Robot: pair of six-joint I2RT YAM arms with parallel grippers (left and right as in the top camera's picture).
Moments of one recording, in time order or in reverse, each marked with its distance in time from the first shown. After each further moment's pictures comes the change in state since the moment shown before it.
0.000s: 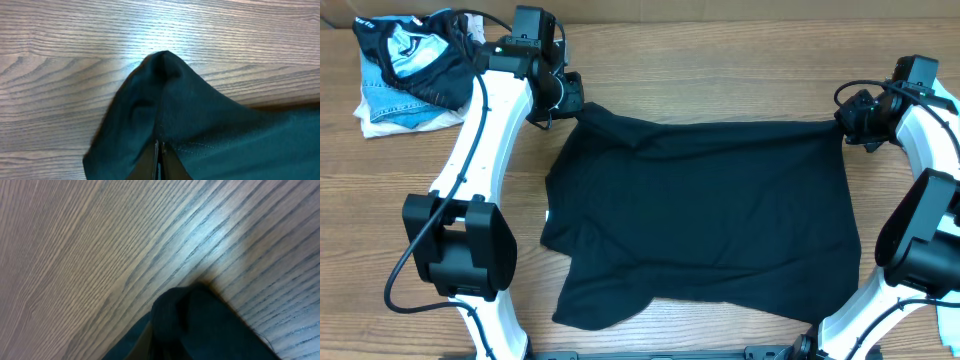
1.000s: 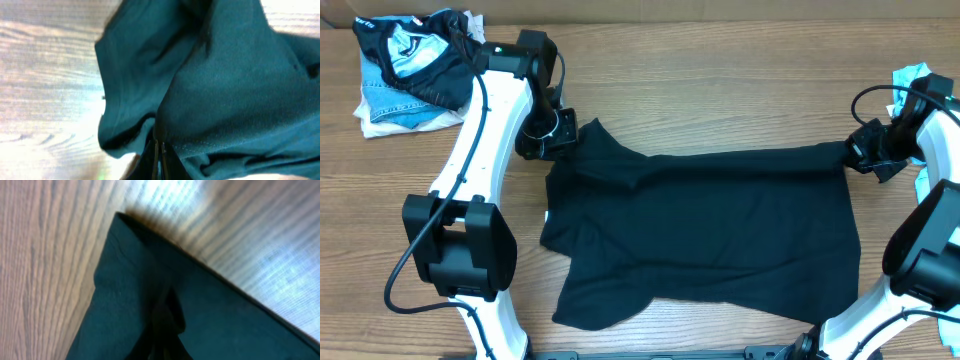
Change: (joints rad) left arm 0.000 0.000 0.000 -0.415 0.000 -0.030; right arm -0.069 -0.057 0.002 -0.380 0.018 0.022
